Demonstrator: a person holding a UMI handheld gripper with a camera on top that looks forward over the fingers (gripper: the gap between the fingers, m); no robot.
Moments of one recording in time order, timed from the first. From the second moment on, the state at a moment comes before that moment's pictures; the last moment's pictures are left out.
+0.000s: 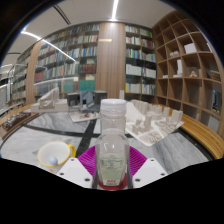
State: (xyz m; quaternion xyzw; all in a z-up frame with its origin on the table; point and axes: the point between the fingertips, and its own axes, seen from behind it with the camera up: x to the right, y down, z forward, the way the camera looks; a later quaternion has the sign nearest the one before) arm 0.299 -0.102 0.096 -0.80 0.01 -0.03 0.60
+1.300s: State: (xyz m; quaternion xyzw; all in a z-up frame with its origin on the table) arm 0.186 -0.470 0.192 -0.85 0.07 -0.08 0.52
